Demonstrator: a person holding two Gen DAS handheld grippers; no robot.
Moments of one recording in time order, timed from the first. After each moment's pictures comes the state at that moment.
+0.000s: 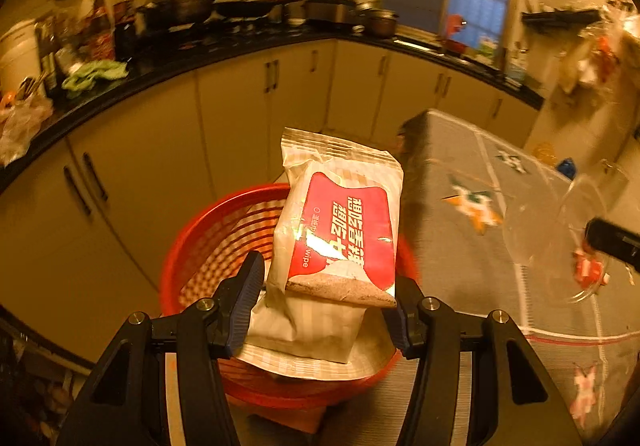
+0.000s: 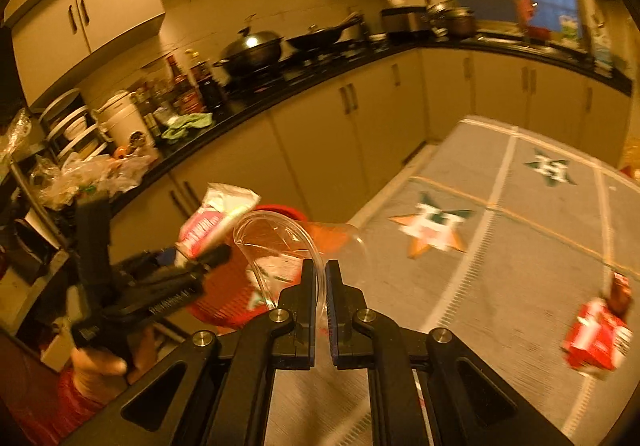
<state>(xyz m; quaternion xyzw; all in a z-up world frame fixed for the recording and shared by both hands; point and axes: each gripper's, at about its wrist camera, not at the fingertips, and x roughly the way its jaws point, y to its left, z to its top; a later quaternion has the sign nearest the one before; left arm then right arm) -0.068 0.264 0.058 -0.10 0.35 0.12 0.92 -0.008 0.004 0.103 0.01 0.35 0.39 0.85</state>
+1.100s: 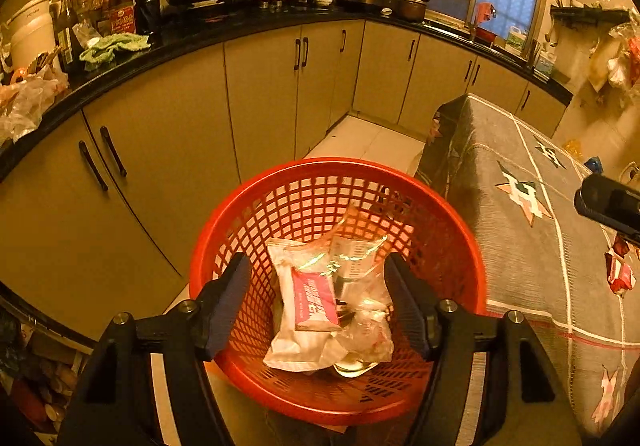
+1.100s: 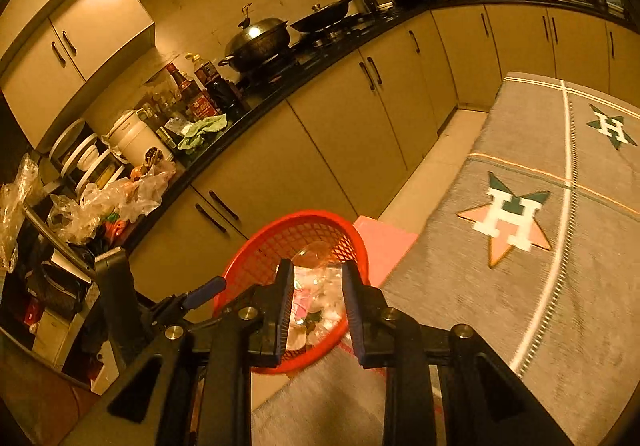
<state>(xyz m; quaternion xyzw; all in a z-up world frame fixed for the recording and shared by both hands) -0.063 0.287 0.039 -0.10 0.38 0.15 0.91 0.030 0.045 0.081 0.08 0.40 0.42 0.81</state>
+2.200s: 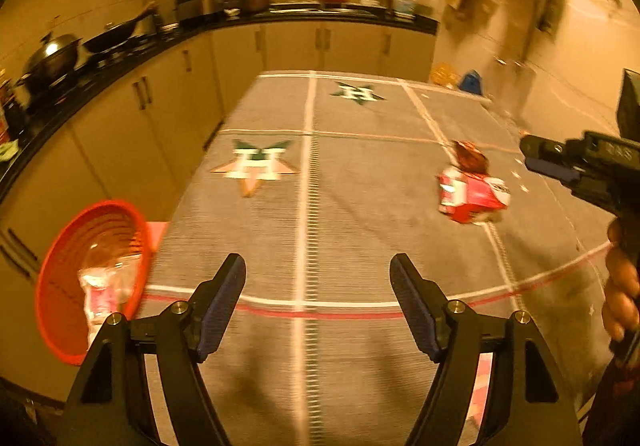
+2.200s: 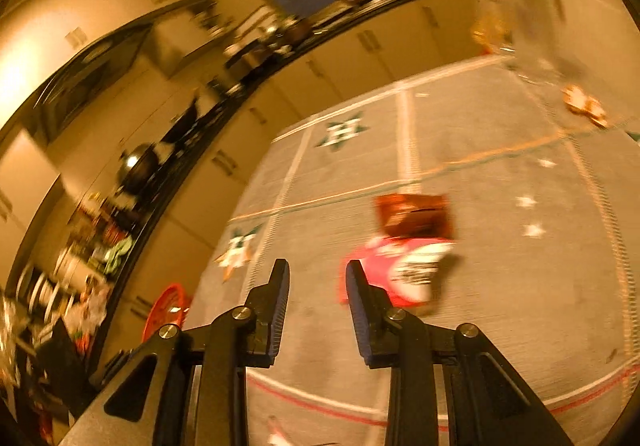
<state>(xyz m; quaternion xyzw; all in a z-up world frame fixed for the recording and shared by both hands) -0.047 0.038 0.070 0.02 0.39 -0.05 0.92 0.035 -0.280 0.069 0.25 0.38 0.19 0.87</state>
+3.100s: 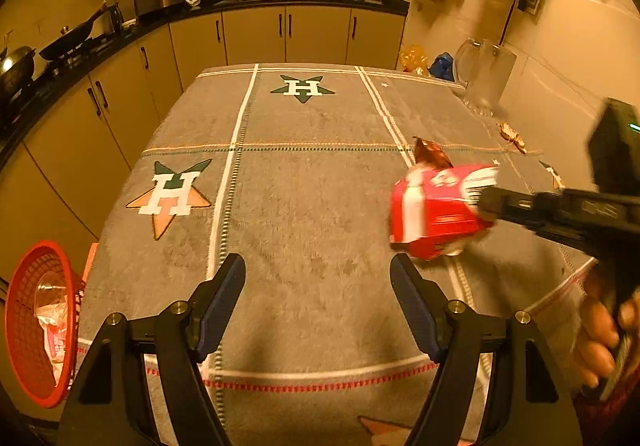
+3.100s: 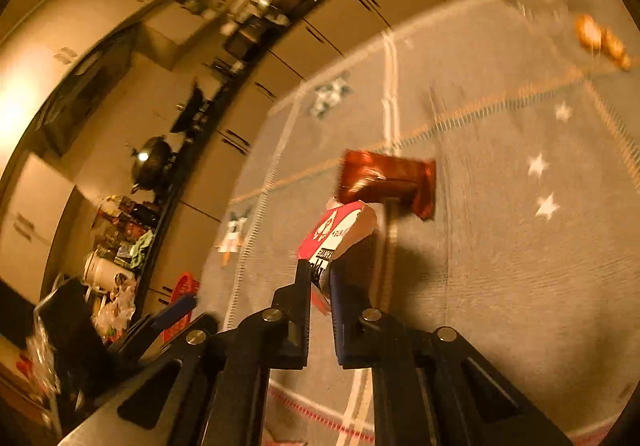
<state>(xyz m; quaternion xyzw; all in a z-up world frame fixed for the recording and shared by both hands) 0.018 -0.018 0.064 0.01 0.42 -0.10 0.90 0.064 -0.302 0.034 0.29 0.42 0.26 0.82</state>
